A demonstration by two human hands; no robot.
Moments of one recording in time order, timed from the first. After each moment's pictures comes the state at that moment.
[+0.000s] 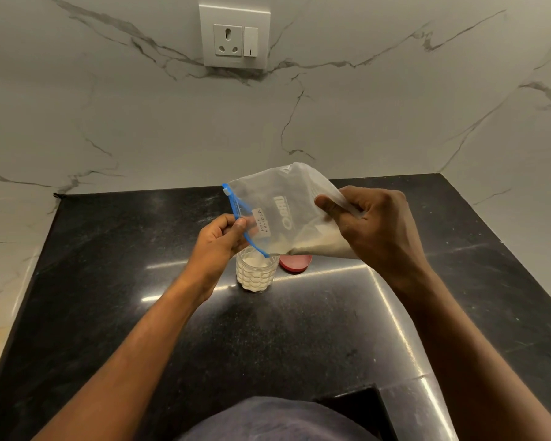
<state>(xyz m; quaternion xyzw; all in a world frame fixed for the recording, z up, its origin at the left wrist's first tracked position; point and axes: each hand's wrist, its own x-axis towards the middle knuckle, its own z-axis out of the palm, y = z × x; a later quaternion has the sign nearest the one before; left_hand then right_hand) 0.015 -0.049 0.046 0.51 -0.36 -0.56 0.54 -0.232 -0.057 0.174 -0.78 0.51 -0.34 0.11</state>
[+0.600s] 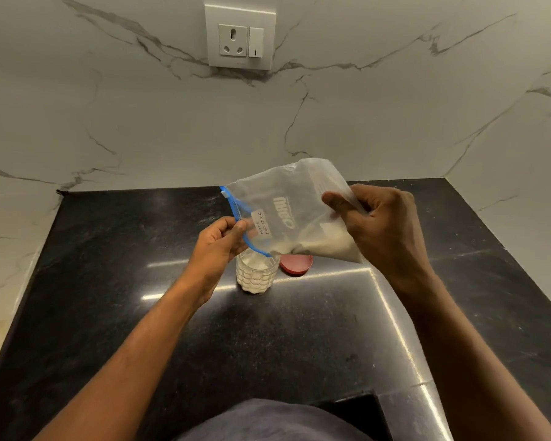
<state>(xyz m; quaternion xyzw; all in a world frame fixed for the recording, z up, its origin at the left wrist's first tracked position) 0.013 -0.048 0.045 0.50 -0.35 -0.56 0.56 -0.231 -0.064 0.172 -0.77 0.52 -0.36 0.12</state>
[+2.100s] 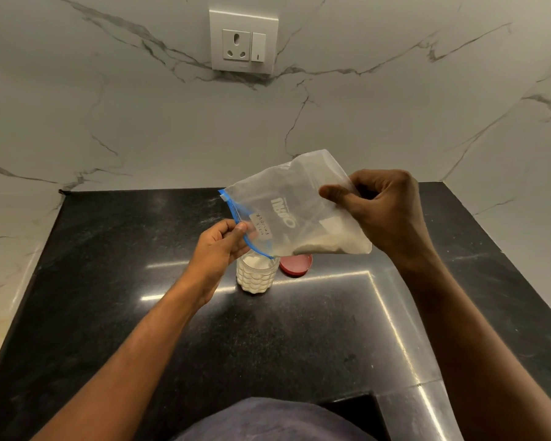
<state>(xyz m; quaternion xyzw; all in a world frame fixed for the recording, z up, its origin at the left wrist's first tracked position) 0.014 -0.047 0.039 0.51 -0.33 -0.57 0.55 -0.232 -0.082 0.183 -0.76 0.49 -0.40 0.16</state>
